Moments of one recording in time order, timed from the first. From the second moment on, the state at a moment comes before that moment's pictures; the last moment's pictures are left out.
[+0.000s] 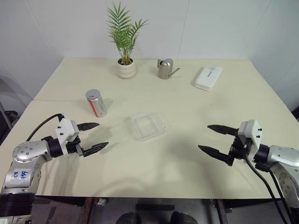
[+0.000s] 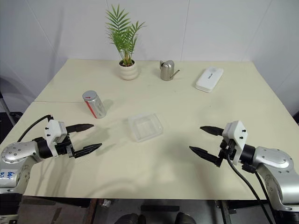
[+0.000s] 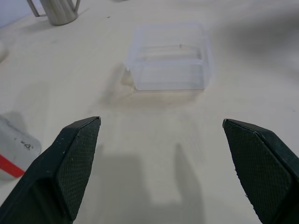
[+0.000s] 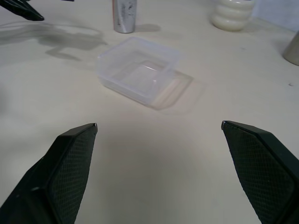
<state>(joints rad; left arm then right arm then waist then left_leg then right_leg) -0.21 0.77 0.25 0.03 -0.41 0.08 -1.01 -0.11 -0.75 -0.26 -0.30 0.53 0.33 1.02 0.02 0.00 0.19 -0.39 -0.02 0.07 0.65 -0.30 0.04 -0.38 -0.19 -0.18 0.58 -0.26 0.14</state>
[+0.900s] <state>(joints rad) -0.43 0.36 0.27 0.26 -0.14 0.05 -0.21 -0.59 -0.40 0.08 -0.13 0.46 0.37 0.88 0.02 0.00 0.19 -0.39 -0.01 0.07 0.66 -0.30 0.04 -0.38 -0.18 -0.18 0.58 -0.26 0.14</state>
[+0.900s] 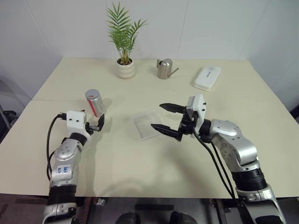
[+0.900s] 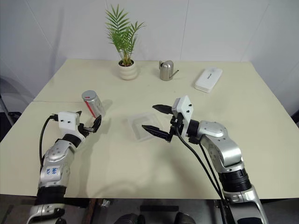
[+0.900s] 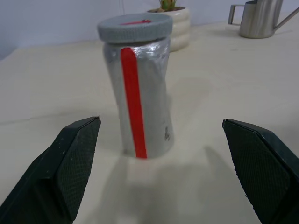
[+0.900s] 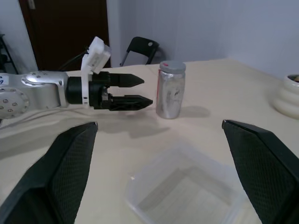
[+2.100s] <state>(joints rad) -0.74 0.47 0.25 0.78 -0.18 -0.23 -0.45 -0.56 -0.34 0.07 -0.15 0.43 0.36 0.77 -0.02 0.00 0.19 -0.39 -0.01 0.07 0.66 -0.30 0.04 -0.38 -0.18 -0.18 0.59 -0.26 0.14</state>
